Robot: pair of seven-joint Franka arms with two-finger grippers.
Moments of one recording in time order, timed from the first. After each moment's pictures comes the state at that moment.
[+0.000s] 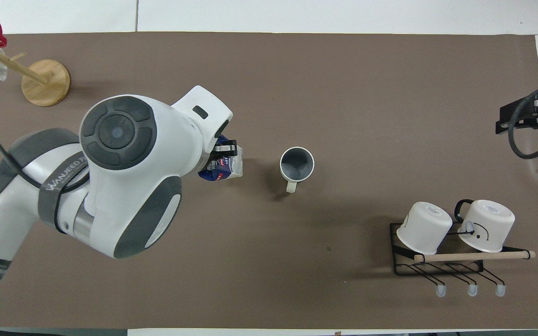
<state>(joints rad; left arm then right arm) -0.61 0.08 0.00 -1.78 0.01 1.99 -0.60 0.13 0.05 -0.16 -1.50 0.00 1.48 0.15</state>
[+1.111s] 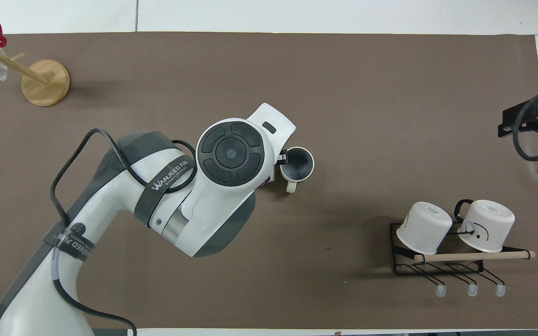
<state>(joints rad) -0.73 0.21 0.00 -1.71 0.06 2.03 -0.76 0.01 0.04 -0.05 -1.50 0.00 1.48 0.15</state>
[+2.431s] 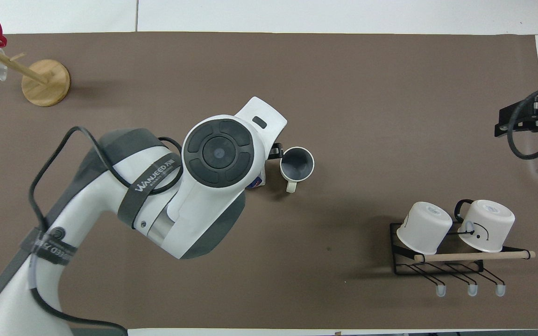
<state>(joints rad) -0.71 0.16 0.02 -1.70 0.09 2.00 -0.78 0.00 0.04 -0.03 -1.50 0.00 1.48 0.19</state>
